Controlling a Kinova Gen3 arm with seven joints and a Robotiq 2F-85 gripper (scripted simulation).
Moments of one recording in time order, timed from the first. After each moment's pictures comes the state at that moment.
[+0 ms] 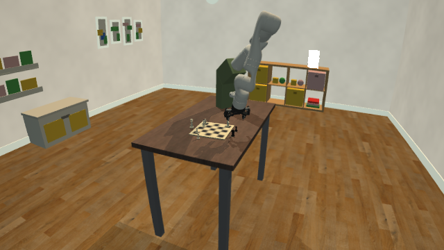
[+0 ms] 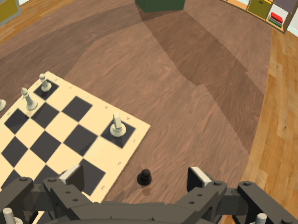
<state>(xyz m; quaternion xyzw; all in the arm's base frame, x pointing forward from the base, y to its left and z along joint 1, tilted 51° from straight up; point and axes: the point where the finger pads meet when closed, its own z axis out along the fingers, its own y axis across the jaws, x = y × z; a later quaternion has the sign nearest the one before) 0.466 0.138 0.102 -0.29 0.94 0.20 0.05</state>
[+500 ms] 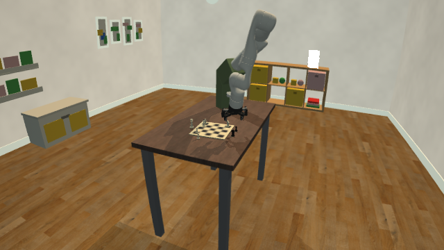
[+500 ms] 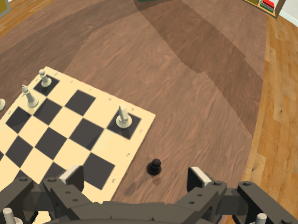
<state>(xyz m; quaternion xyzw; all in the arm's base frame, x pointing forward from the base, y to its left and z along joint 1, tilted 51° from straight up) 0.479 0.129 0.101 -0.26 0.94 0.22 0.07</state>
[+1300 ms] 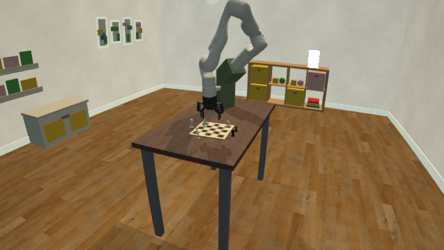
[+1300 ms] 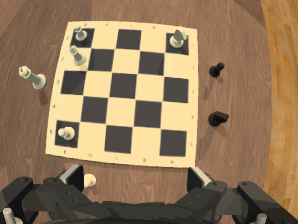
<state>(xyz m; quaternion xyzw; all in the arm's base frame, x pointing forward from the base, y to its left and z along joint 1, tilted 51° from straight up) 0.565 0.008 0.104 -0.03 0.92 0.33 0.20</state>
